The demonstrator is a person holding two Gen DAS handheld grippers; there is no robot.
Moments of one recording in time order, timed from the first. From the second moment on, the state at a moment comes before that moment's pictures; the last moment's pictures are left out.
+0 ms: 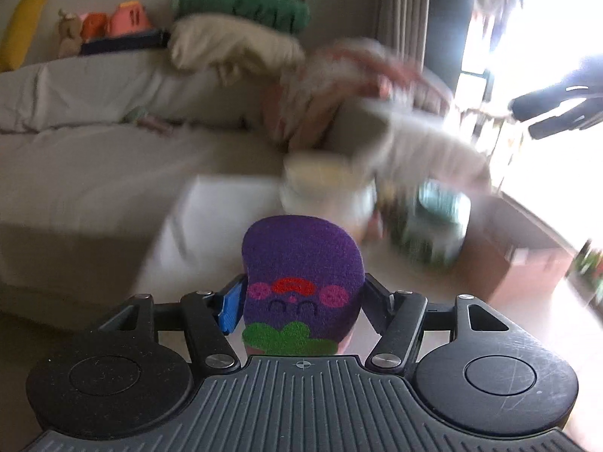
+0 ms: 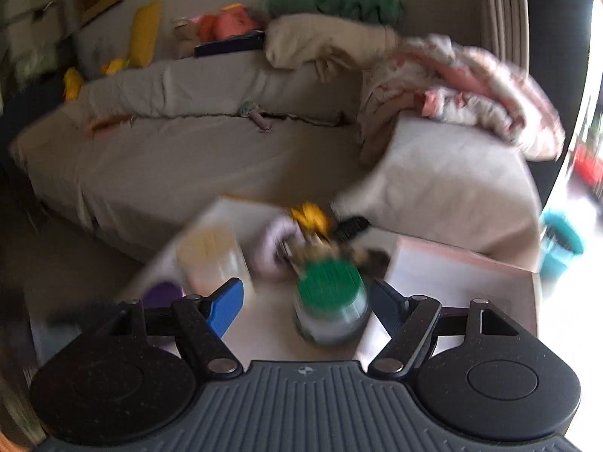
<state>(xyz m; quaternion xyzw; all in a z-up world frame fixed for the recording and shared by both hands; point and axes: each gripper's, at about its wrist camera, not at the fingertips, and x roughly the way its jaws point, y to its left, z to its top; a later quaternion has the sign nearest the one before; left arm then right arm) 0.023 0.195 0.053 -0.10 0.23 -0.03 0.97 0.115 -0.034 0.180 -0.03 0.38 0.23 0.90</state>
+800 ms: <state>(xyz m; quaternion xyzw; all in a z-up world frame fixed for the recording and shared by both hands) 0.107 0.328 0.059 -0.22 0.22 -0.01 0.95 0.336 0.091 0.119 -0.03 0.51 0.15 0.85</state>
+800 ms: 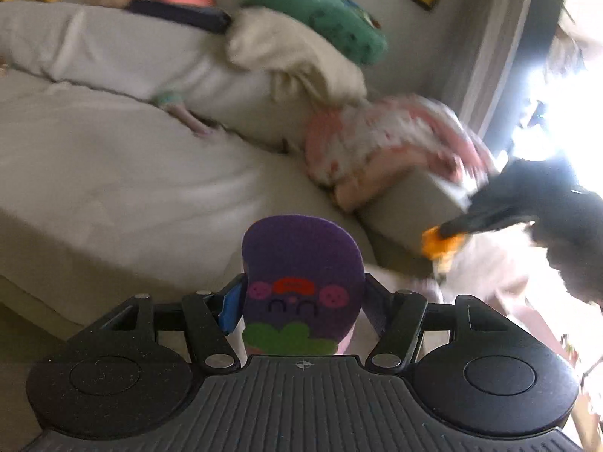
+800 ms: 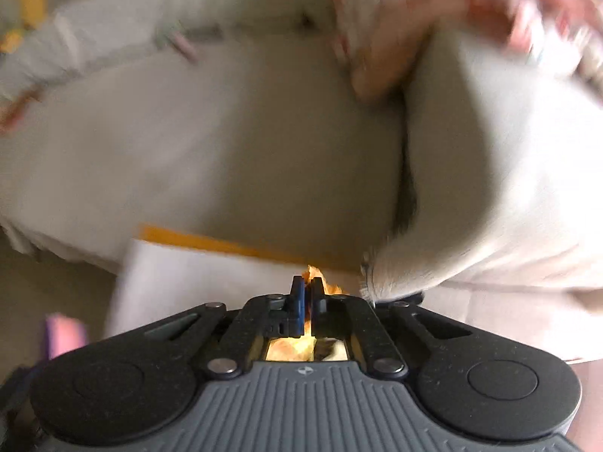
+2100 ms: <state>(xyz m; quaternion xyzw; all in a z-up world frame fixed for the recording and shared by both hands) 0.165 -0.078 0.084 0.15 0.22 -0.24 0.93 0.190 -0.225 0.100 0.11 0.36 0.17 0.91</state>
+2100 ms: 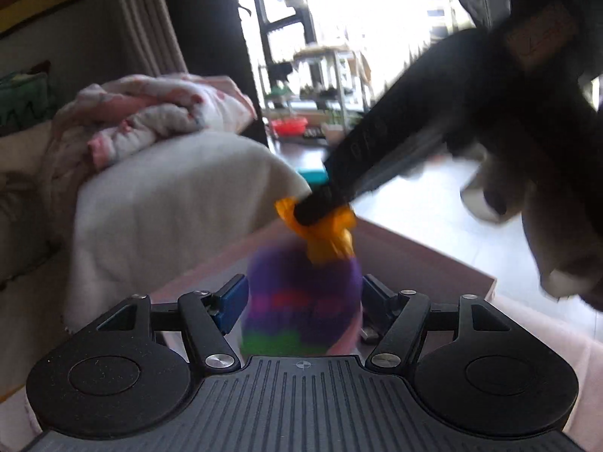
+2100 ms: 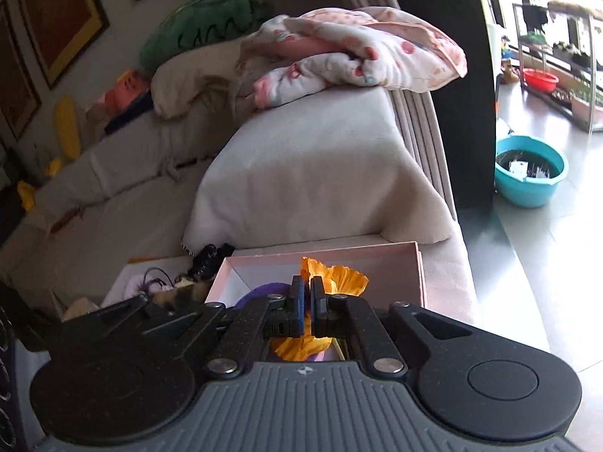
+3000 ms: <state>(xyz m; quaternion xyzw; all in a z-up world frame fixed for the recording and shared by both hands) 0.148 0.229 0.154 -0.17 0.27 -0.07 0.95 0.188 -0.116 0.203 0.03 0.36 0.18 0.92</state>
